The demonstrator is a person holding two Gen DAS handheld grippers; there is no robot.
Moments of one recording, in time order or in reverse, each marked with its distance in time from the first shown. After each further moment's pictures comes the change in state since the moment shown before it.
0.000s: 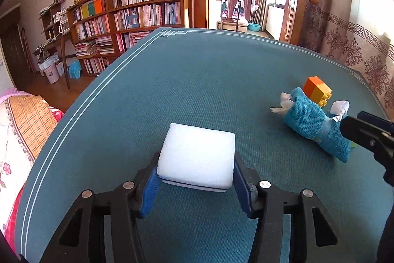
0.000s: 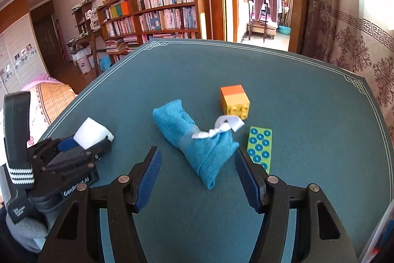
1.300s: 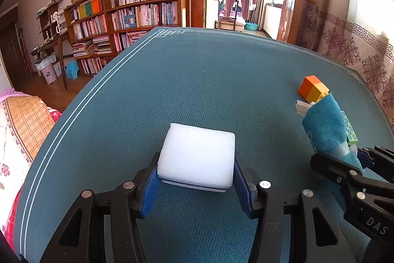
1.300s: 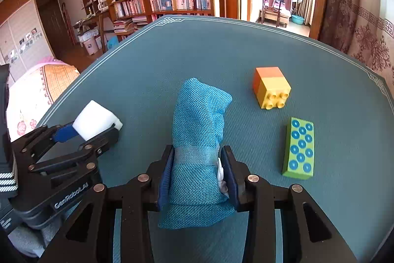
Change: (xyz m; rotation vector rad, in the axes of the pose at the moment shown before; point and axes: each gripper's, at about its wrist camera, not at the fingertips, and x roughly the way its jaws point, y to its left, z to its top) left arm -0.001 -0.004 -0.003 0.009 -0.006 -0.018; right arm 0.021 0.019 -0.028 -0.009 0.102 0.041
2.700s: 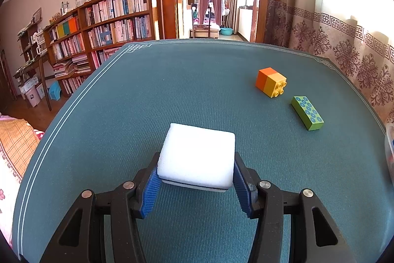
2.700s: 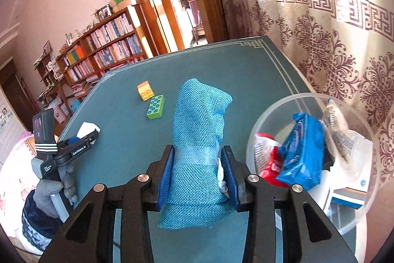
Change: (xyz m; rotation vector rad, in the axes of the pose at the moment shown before) left arm -0.021 -0.031 -0.012 0.114 -0.057 -0.092; right arm -0.219 -0.116 -0.125 0.380 -0.212 -0.213
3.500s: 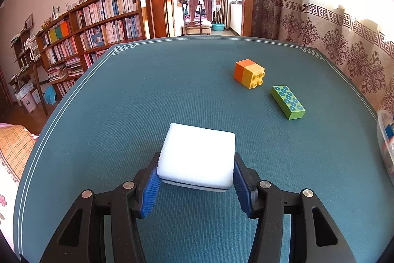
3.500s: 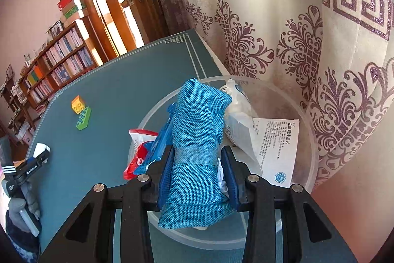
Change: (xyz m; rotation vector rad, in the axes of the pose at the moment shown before) left arm -0.011 -0.027 -0.006 0.046 0.023 -0.030; right arm 0.002 -0.116 -0.005 0.146 0.029 -0.208
